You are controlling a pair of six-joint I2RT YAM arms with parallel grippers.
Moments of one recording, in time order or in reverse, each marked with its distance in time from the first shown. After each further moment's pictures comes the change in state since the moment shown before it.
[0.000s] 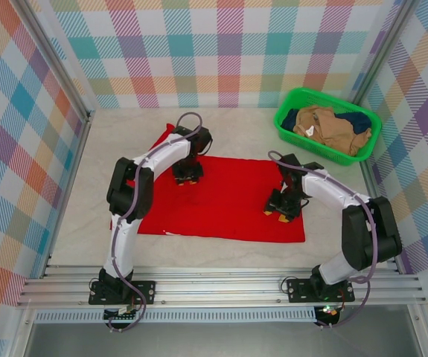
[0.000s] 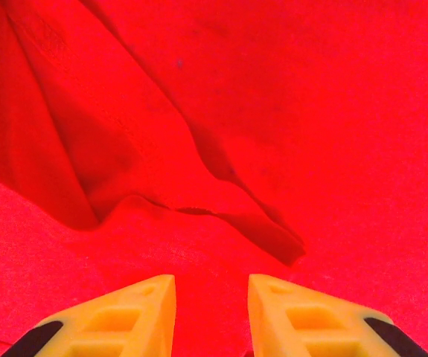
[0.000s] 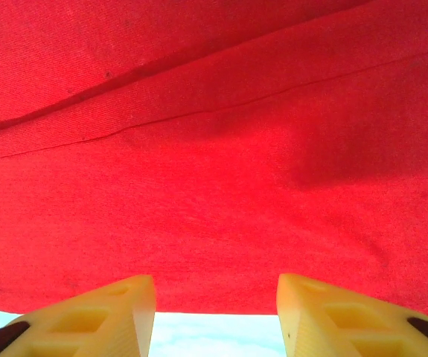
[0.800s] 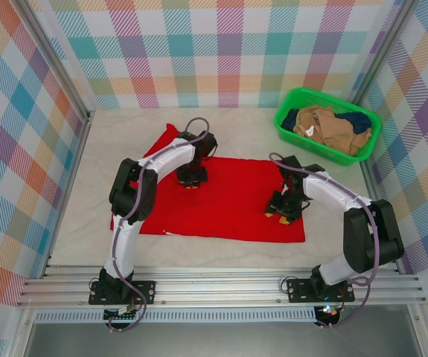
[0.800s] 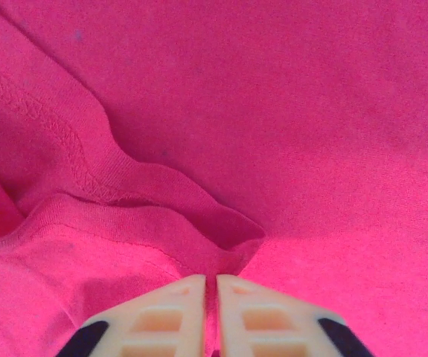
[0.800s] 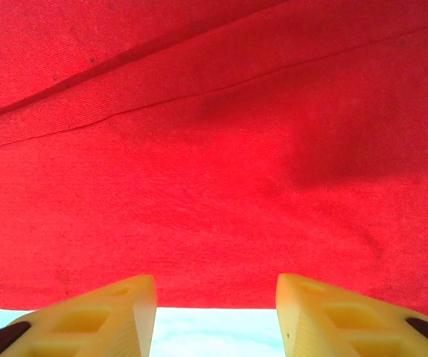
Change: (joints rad) left arm -0.037 0.000 -0.050 0.065 0.017 0.086; right arm 0.000 -0.023 -0.024 0.001 0.000 0.004
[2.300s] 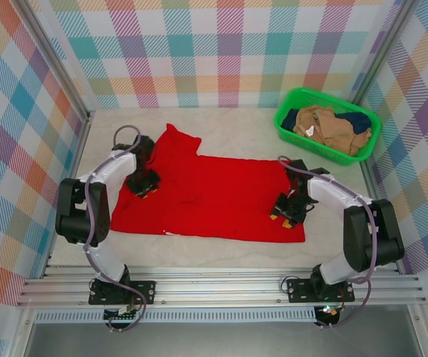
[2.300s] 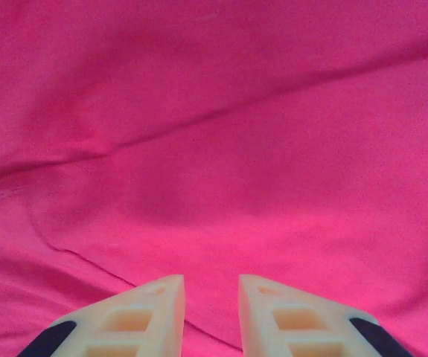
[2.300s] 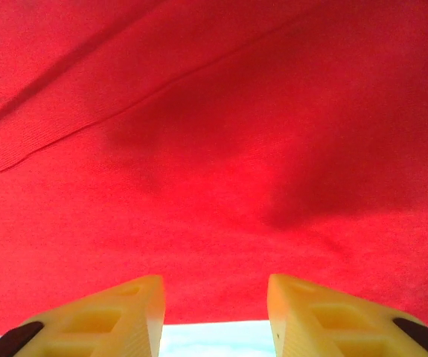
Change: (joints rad) left arm 0.389 -0.430 -0.568 0.212 0.101 -0.188; right arm -0.085 0.026 -0.068 0.026 -0.031 0.090
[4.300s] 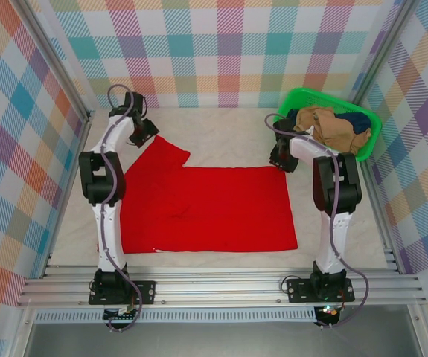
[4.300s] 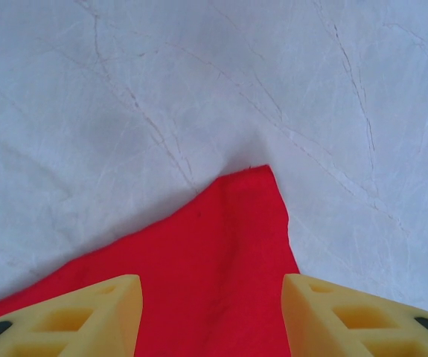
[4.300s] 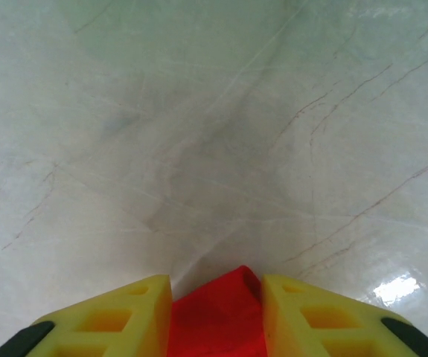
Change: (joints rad) left arm 0.130 0.579 0.886 0.106 0.058 0.106; right arm -0.036 0.571 0.648 0.247 0.437 -0.038
